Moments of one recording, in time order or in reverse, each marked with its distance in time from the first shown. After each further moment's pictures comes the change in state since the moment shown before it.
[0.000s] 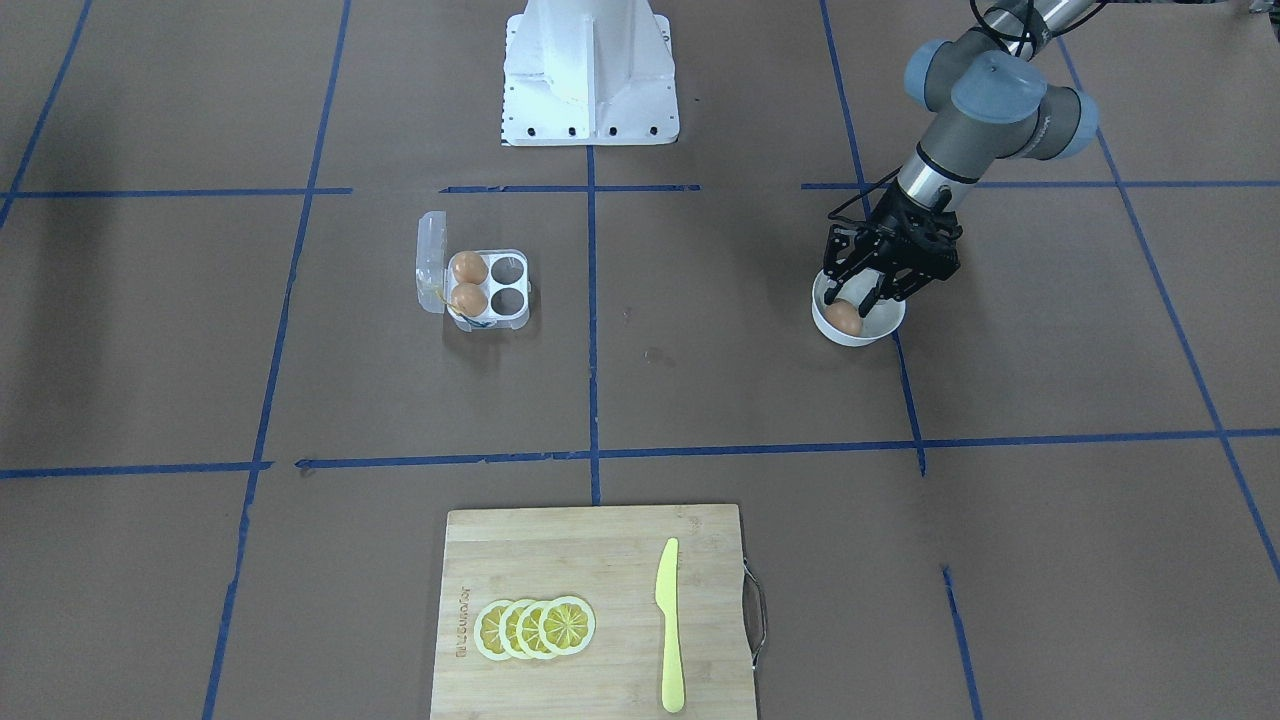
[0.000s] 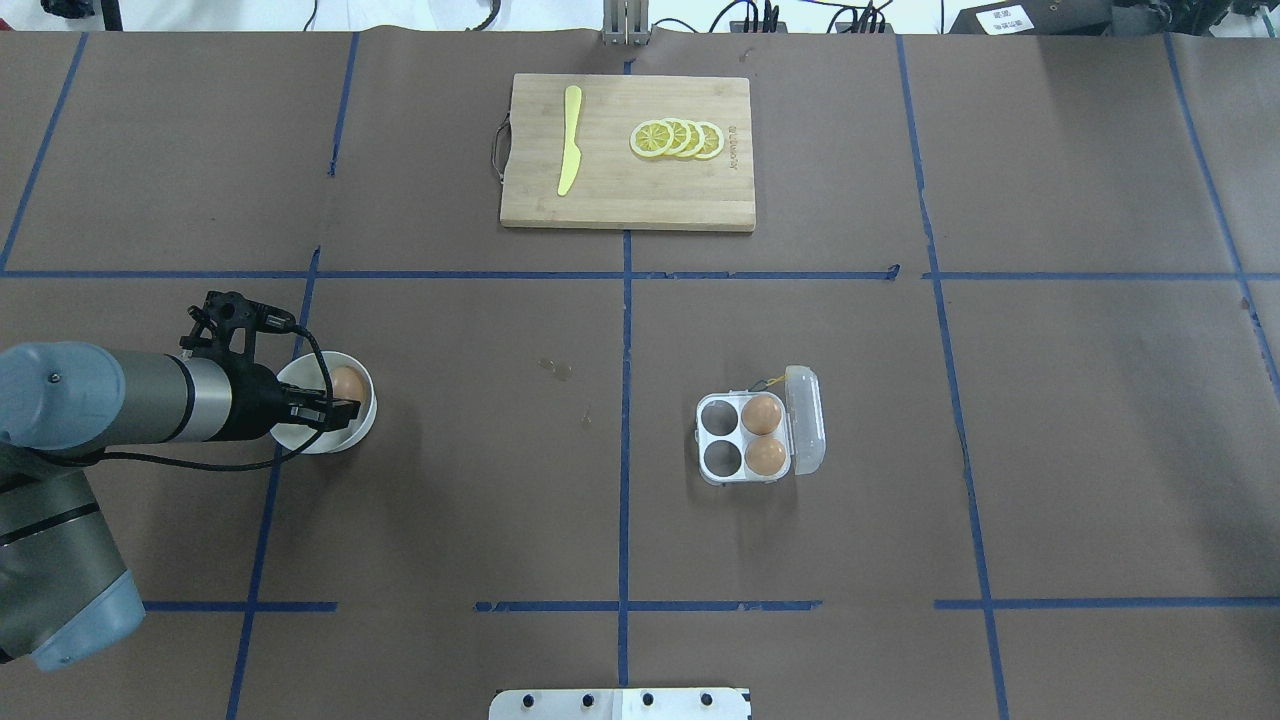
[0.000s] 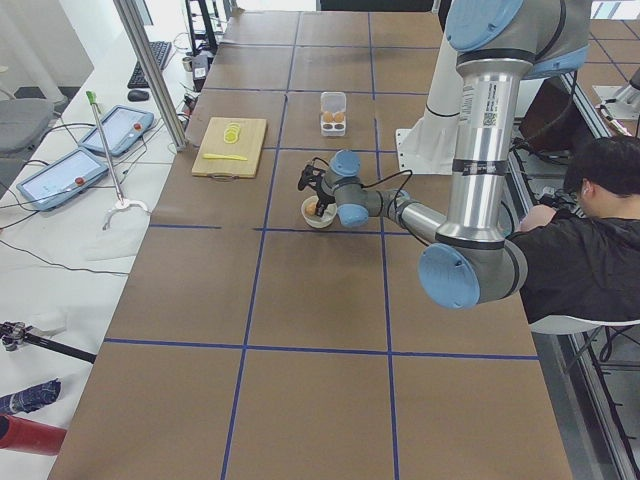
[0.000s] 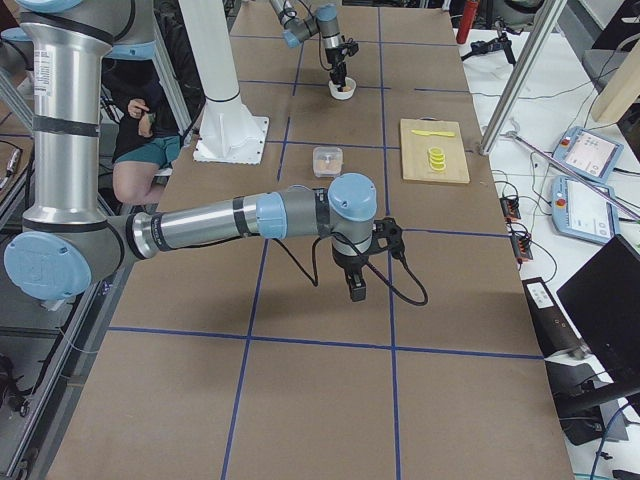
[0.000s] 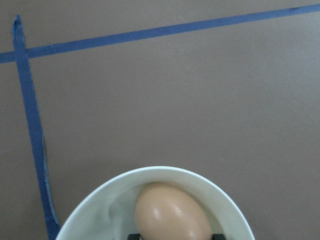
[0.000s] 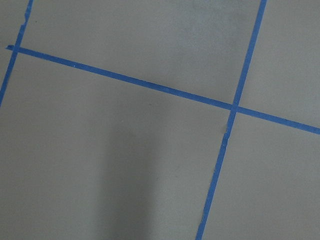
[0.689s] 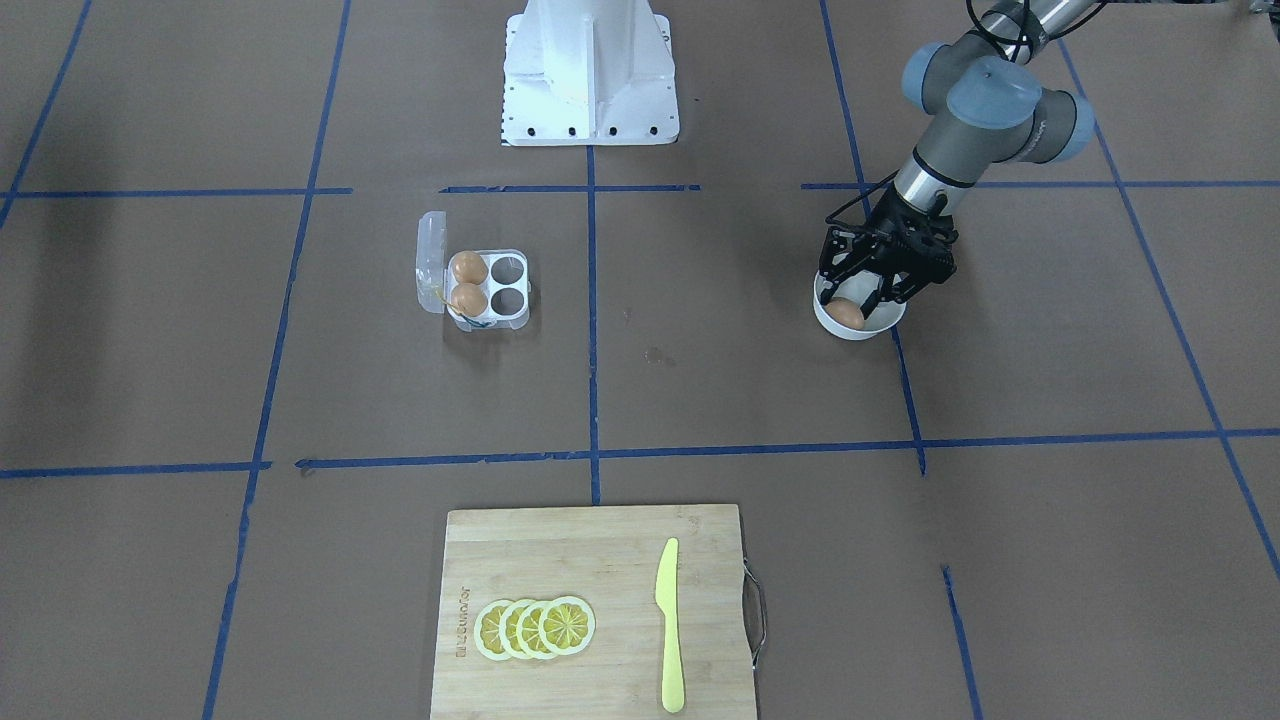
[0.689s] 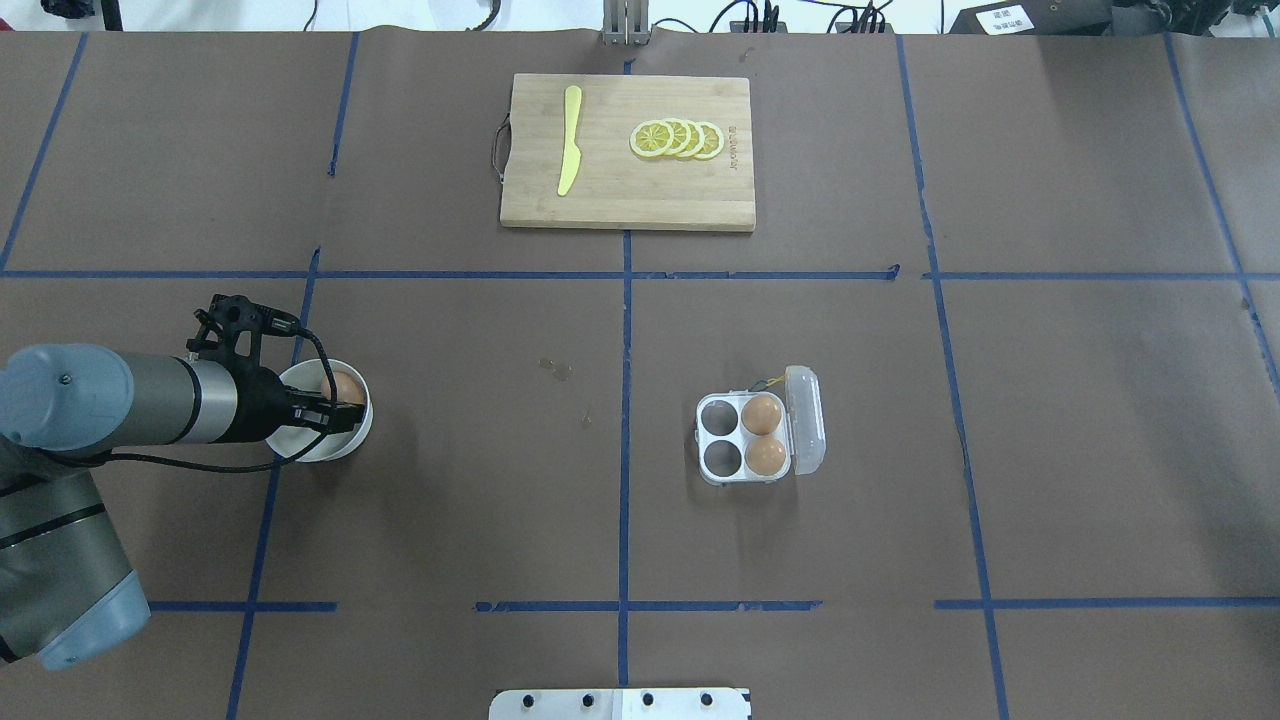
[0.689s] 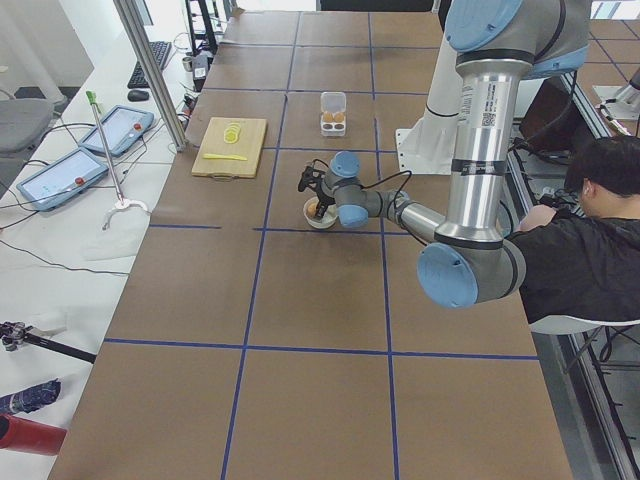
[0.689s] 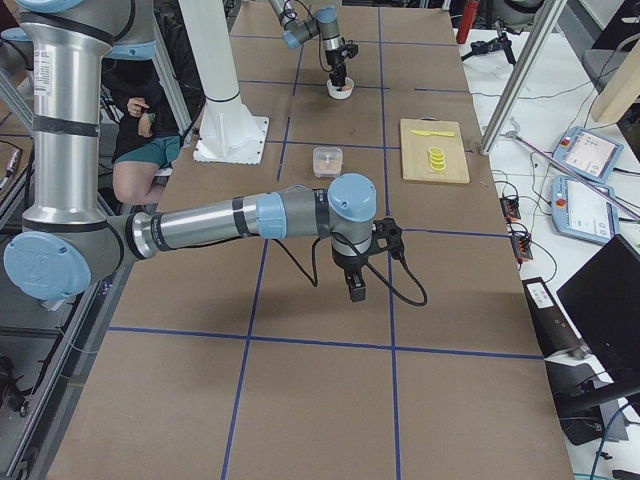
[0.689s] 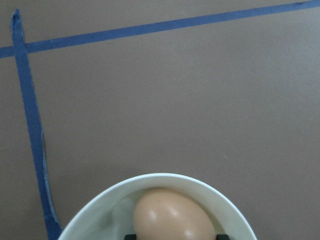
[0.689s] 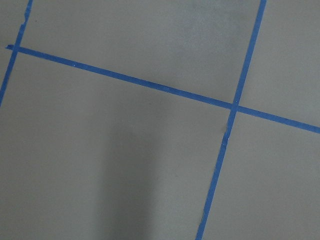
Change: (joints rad) left arm 0.006 -0.008 0.015 0.003 0.000 -0.001; right arm 0.000 -0.001 0.000 0.000 0.000 0.000
